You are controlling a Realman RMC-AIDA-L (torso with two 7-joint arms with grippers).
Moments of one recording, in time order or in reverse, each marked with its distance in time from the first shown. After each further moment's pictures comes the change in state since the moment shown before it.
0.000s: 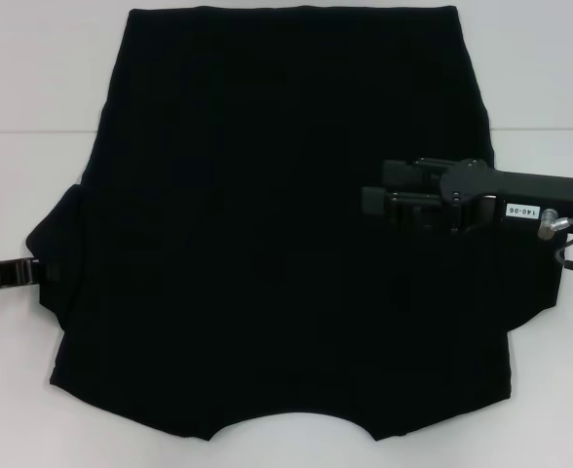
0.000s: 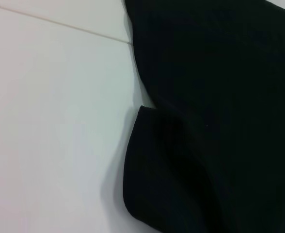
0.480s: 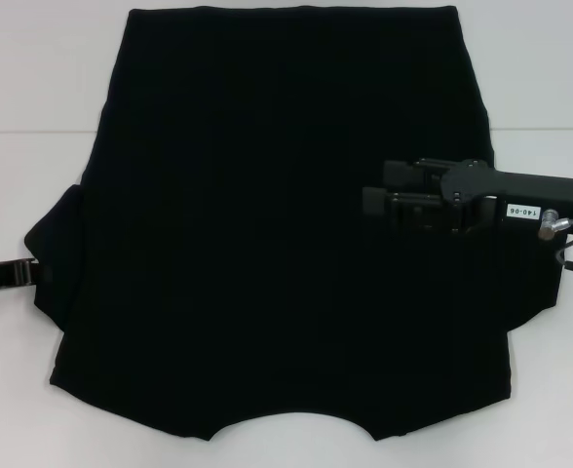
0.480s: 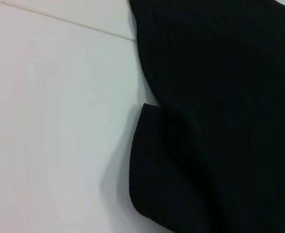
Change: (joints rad) left arm 0.000 0.000 -0.002 0.000 0.009 -0.002 -0.012; right arm -0.002 0.000 0.000 0.000 0.001 0.000 0.000
